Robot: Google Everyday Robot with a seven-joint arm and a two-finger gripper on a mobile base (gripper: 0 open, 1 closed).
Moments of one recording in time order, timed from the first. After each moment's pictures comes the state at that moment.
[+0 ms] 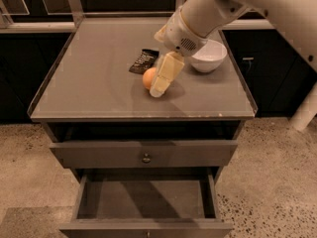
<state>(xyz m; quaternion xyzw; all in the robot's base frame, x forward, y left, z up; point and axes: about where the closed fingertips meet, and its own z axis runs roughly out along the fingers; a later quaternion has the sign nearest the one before) 0.588 -0.017 0.929 -0.66 0.68 0.13 0.30</state>
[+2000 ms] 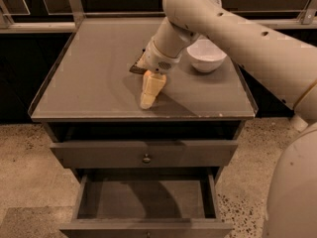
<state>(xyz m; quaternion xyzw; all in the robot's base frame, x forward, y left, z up) 0.634 0.024 0.833 -0.72 0.65 0.11 0.23</state>
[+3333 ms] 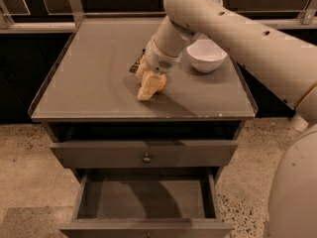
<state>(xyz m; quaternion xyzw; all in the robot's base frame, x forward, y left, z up) 0.634 0.024 0.833 -0.72 0.65 0.11 0.23</state>
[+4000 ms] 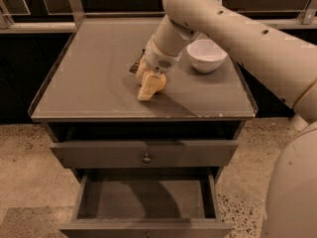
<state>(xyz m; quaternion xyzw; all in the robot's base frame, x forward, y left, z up) 0.634 0.024 0.838 -0.72 0.65 0.11 0.23</state>
